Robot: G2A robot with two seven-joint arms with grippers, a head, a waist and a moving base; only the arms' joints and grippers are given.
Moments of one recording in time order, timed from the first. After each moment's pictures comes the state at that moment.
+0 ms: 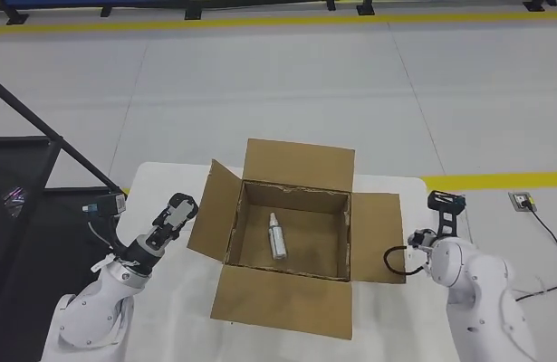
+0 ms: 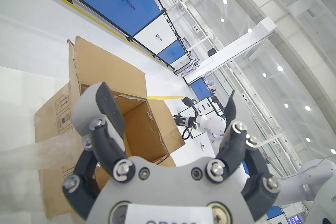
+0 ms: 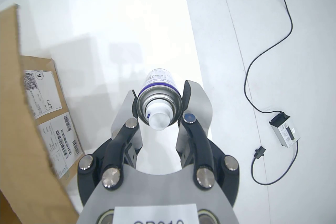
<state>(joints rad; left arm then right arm) 1.24 -1.27 -1.68 -1.78 0.02 -0.45 -0.60 -1.00 -1.30 1.53 -1.68 -1.42 0.37 1.20</state>
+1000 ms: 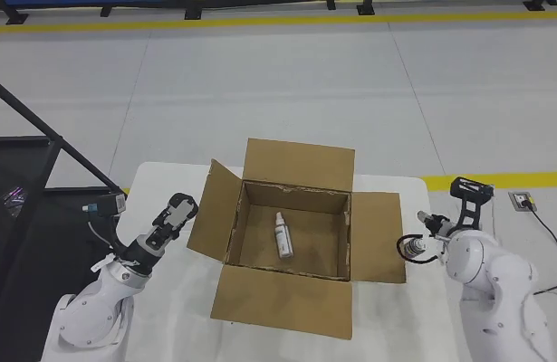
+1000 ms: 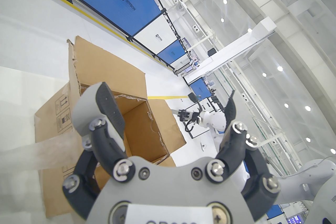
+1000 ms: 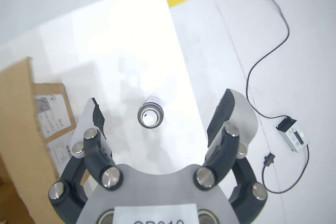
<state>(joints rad) 1.24 -1.27 -1.68 -1.78 0.02 -0.45 -0.59 -1.03 -1.29 1.58 -1.87 -1.50 0.46 1.15</state>
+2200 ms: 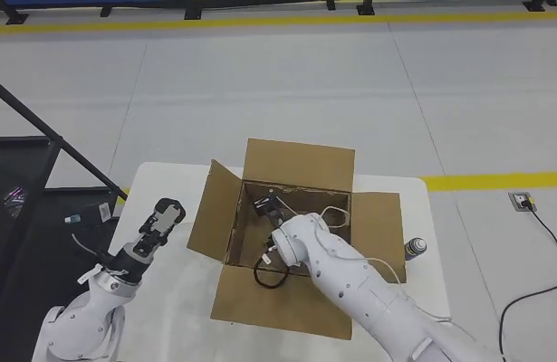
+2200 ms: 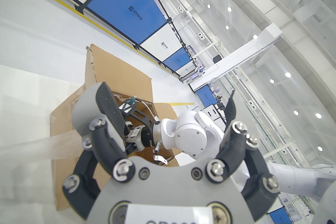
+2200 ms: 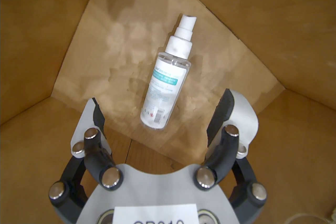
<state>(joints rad) 1.31 -1.24 -1.71 -1.82 0.03 -0.46 -0.52 -0.38 -1.63 0.60 -0.84 -1.01 0.27 0.99</state>
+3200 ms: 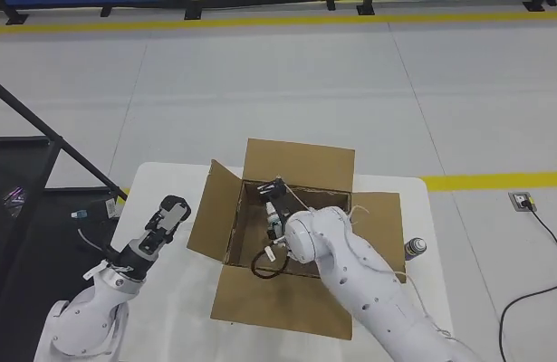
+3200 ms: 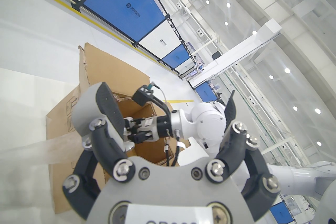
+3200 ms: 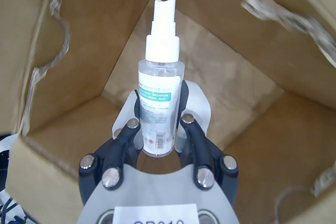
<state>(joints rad) 1.28 -1.22 -1.67 -1.82 0.03 -0.45 -0.51 -0.61 -1.54 0.91 -1.40 -1.16 0.22 1.22</state>
